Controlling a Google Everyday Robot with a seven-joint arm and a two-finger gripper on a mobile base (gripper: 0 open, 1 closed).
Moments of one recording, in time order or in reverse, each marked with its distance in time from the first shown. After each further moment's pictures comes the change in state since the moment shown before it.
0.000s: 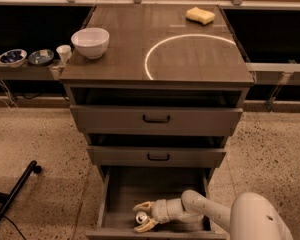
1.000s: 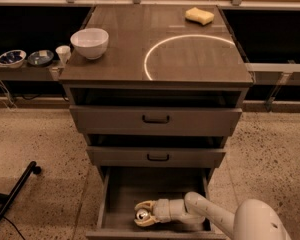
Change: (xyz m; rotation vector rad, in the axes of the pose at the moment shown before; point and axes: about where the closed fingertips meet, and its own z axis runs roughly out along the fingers) arm -0.012 -0.008 -0.008 0.046 -0.097 0.005
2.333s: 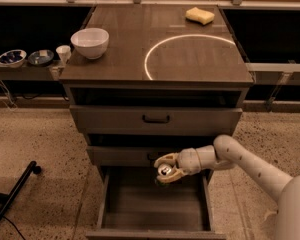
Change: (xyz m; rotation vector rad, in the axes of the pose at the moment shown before) arm -0.256 -0.047 -0.151 -0.151 -0.013 -0.121
